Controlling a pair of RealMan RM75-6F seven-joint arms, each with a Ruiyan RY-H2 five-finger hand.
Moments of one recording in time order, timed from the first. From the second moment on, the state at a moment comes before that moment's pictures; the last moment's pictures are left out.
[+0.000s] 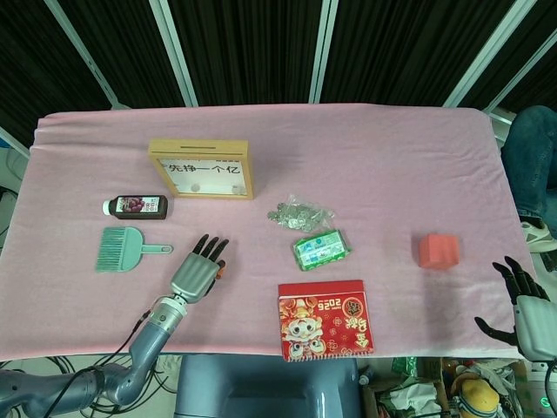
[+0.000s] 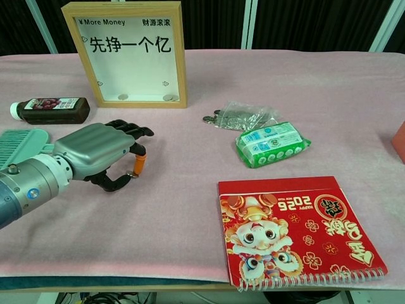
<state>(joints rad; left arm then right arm) -0.63 -1.77 -0.06 -1.34 1.21 1.02 0.65 0.03 -1.10 0.08 -1.66 -1.40 1.45 0.06</state>
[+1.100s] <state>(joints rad) -0.63 -1.77 -0.07 -1.34 1.24 1.05 0.62 0.03 -1.09 0.08 -1.67 -1.39 1.43 0.05</state>
